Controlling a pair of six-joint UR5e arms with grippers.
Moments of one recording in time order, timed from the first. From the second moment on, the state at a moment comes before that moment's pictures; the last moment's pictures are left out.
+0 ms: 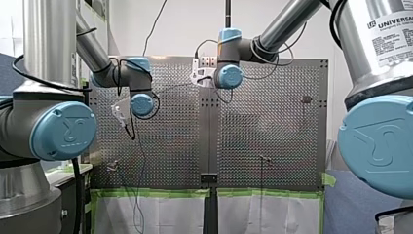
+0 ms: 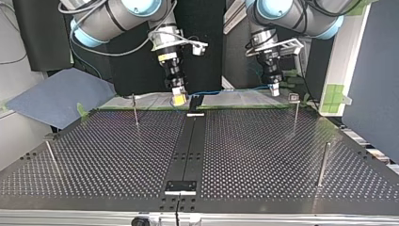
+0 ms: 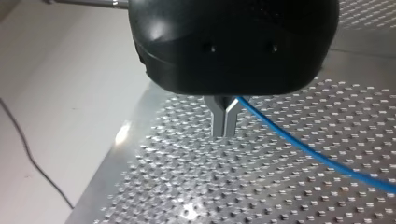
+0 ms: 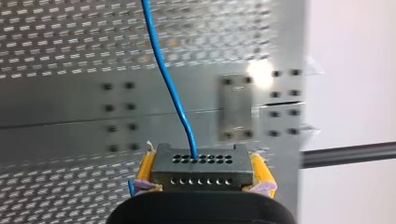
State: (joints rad) left arm -0.31 -1.56 -2.27 -2.26 -2.12 -1.93; right arm 2.40 -1.29 1.64 -0.49 1.75 1.61
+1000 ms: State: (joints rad) left arm -0.10 -1.32 -2.12 -2.50 -1.95 -2.00; right arm 2.46 -1.34 1.45 -0.28 1.75 1.59
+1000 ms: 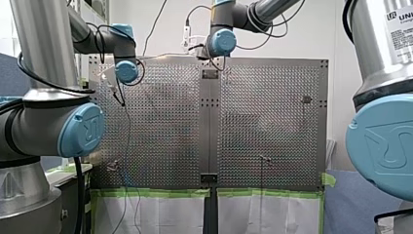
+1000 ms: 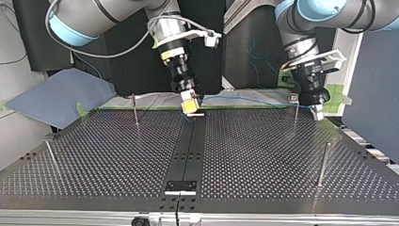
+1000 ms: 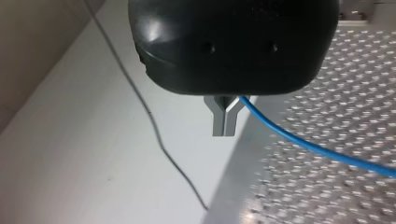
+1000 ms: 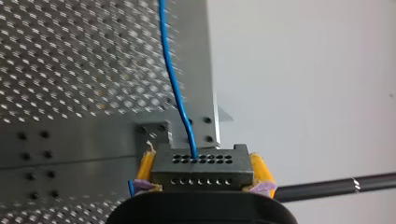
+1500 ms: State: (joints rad) left arm -0.05 -1.25 -1.98 -2.64 -1.92 -2.01; right arm 2.50 -1.24 1.35 -0.27 1.74 1.59
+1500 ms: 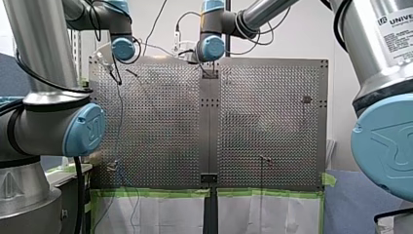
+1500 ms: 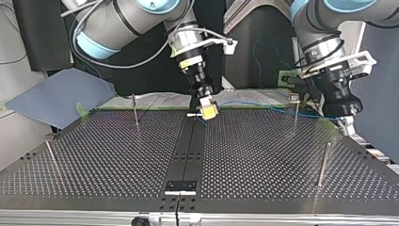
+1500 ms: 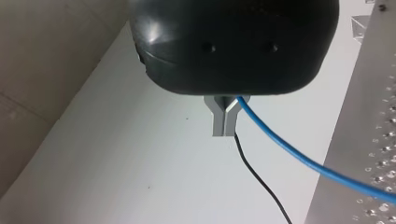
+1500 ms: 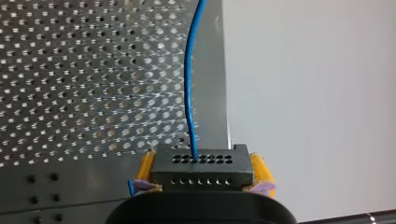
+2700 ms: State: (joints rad) left arm 0.18 -1.45 -1.75 -2.73 -1.71 -2.15; right arm 2.51 -1.07 1.04 -0.13 1.71 1.55
